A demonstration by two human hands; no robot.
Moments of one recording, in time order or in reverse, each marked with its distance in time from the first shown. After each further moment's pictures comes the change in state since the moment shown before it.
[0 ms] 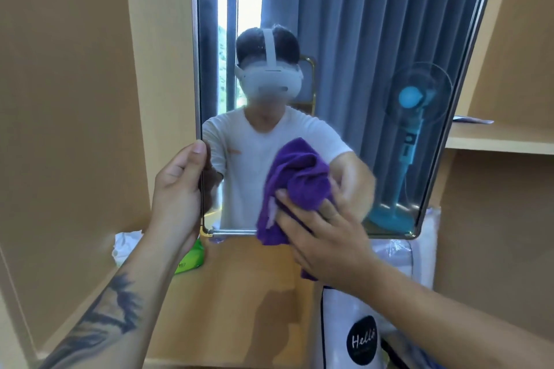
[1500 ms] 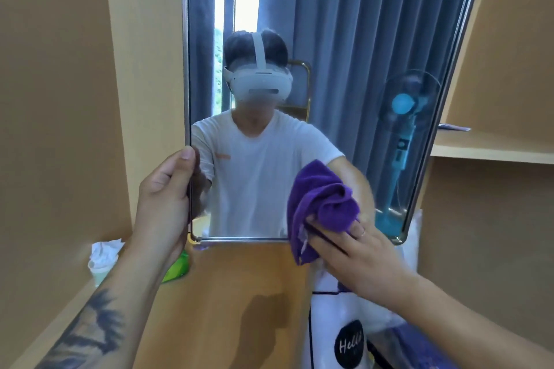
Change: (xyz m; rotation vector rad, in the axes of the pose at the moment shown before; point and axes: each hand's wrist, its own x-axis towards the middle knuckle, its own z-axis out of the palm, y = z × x) left_hand 0.011 -0.010 -0.007 0.020 -0.045 0.032; right_hand -0.058 0.047 -0.009 0.021 -0.157 -0.099
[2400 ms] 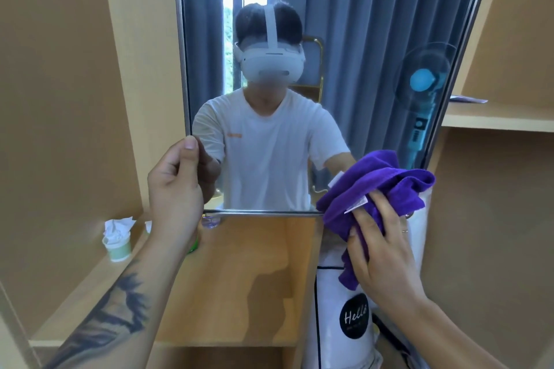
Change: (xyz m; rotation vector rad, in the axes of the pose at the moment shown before) left_hand -0.018 -0.021 0.009 0.176 0.141 0.167; right_hand -0.031 -0.046 -0.006 0.294 0.072 0.698
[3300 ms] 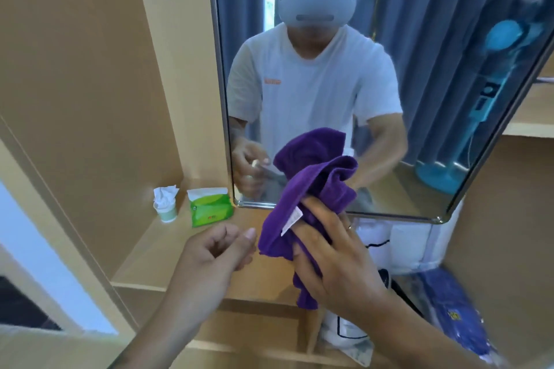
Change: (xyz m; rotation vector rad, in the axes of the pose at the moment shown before) left_hand -0.076 0.065 -0.044 0.335 -0.219 -0.583; right_hand 0.044 -0.112 -0.008 0.375 -0.217 -0.207
